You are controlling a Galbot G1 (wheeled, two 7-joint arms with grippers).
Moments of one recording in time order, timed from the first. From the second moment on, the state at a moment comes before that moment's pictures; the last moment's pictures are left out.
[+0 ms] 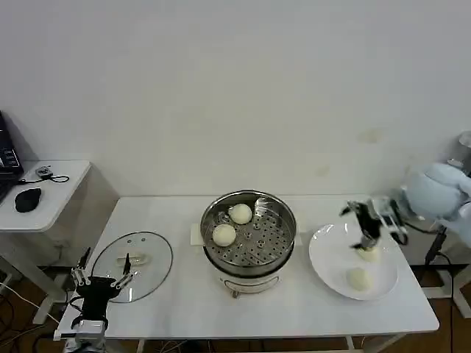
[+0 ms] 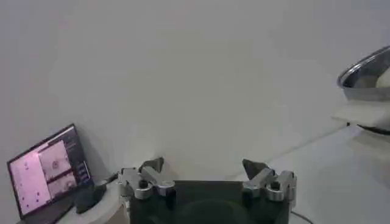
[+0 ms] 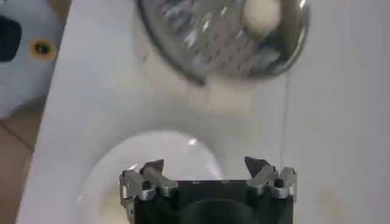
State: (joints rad) left arm 1.65 -1.30 -0.68 -2.12 0.18 0.10 -0.15; right arm 0.23 0.23 -0.98 1.75 0.04 -0.19 -0.98
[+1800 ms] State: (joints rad) left arm 1.66 -1.32 -0.72 -2.09 0.19 0.10 -0.15; right arm -0.29 0.43 -0.66 1.47 -0.19 -0.18 -0.95
